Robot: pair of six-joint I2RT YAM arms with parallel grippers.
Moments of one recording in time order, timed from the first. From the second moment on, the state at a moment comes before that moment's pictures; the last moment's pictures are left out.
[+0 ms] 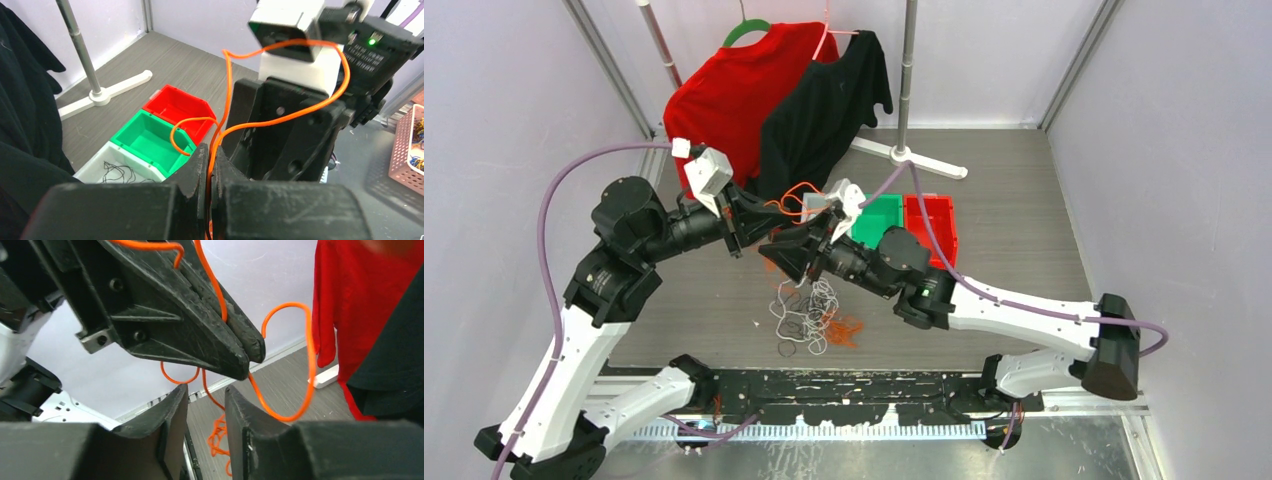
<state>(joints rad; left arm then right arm) -0.53 0.88 1.33 -0.46 0.60 -0.08 1.19 1.24 1.04 0.46 0.03 0.33</state>
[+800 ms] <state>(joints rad) -0.53 0.99 1.55 -0.49 0.63 -0.17 1.19 1.46 0.86 0.71 0.10 0.45</state>
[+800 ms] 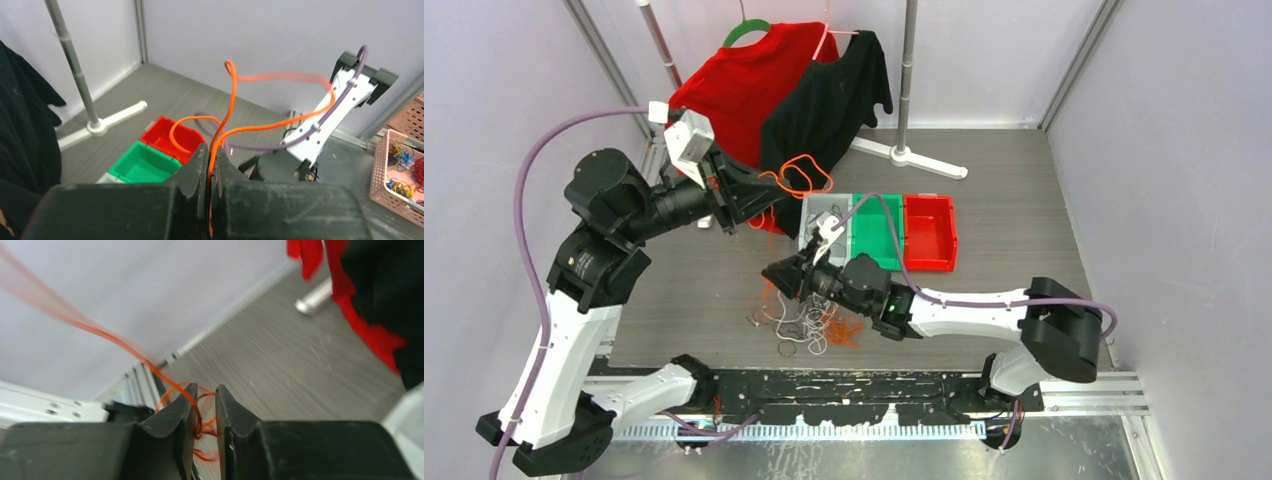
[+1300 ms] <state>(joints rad) -0.53 1.03 1.73 -0.43 0.60 -0.10 1.18 1.55 0.66 0.75 0.23 0.55</state>
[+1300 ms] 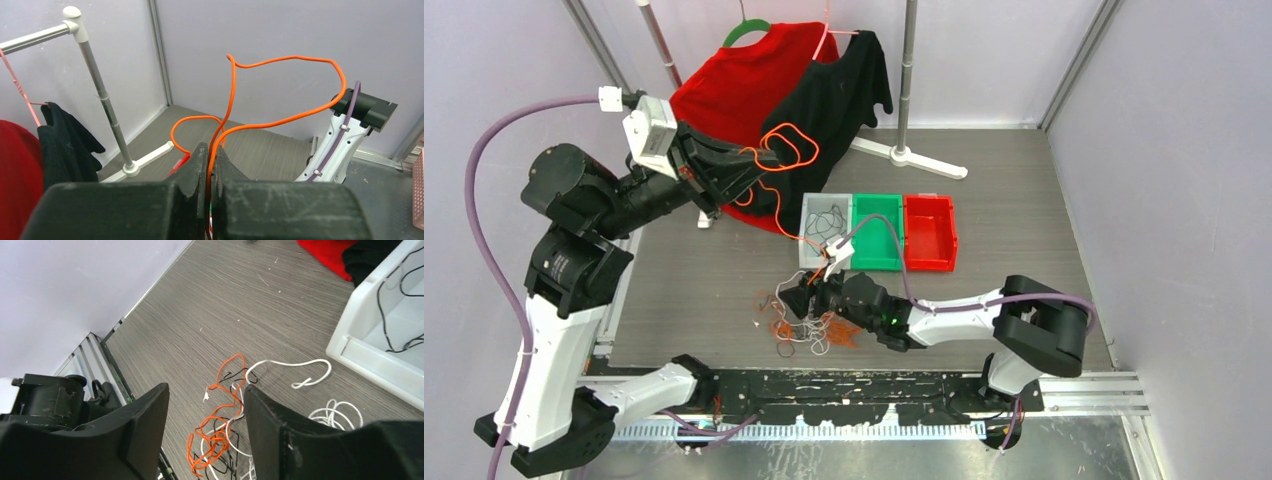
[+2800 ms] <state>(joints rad) -0.65 1.93 1.62 -0.10 0.37 0.29 0.67 0.78 0.58 -0.08 0.82 0.59</state>
